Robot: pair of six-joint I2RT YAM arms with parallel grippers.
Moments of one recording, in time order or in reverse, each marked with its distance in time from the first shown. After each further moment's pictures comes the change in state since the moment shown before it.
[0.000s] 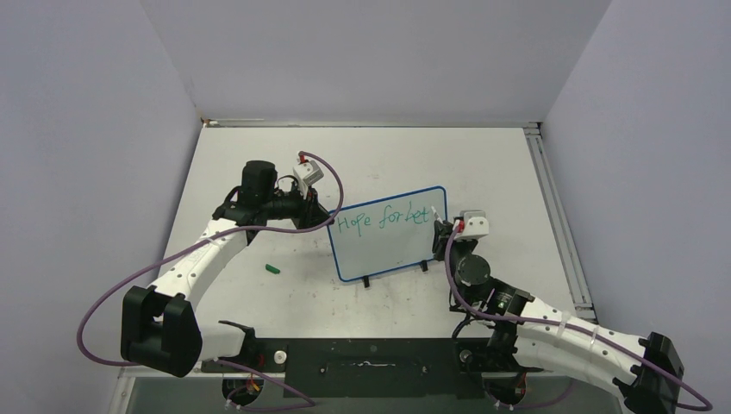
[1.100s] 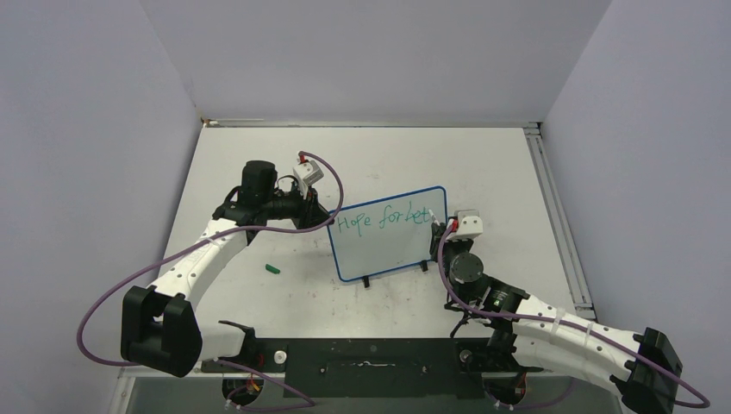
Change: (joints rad) left arm 0.000 0.000 0.000 0.000 0.000 0.000; right arm -0.006 0.056 0.000 0.003 -0.018 0.008
